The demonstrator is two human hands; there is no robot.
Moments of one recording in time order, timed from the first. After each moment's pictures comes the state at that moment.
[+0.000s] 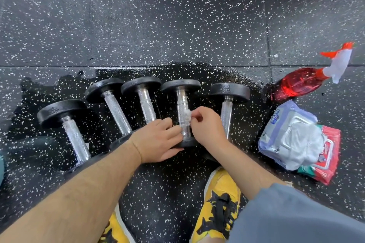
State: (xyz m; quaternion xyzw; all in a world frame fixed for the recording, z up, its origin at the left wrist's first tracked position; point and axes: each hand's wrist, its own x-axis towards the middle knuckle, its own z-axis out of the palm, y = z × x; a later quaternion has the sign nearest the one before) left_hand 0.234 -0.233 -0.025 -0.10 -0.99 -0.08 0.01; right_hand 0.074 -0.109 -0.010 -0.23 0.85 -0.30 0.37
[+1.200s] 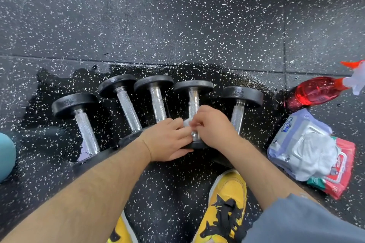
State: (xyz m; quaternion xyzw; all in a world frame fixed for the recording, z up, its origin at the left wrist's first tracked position) left_hand 0.237 -0.231 -0.026 -0.10 -0.99 -0.07 0.04; right_hand 0.065 -0.123 0.008 -0.47 0.79 -0.16 0.37
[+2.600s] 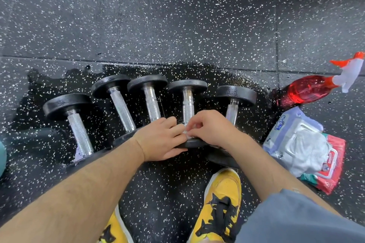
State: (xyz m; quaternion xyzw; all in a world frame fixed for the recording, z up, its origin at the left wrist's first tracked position) left_hand 0.236 -0.234 -0.023 -0.10 -0.99 -0.06 0.01; right_hand 0.050 -0.118 0.017 -0.44 0.76 -0.12 0.47
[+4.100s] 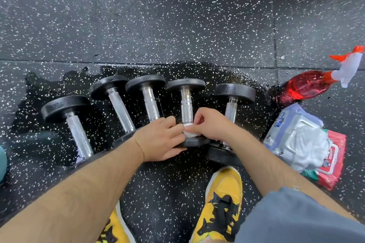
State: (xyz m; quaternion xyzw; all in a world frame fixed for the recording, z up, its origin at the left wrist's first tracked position) left_hand 0.233 -0.234 -0.022 -0.09 -0.99 -0.08 0.00; right_hand 0.042 -0.115 -0.006 -0.33 0.77 -0.16 0.52
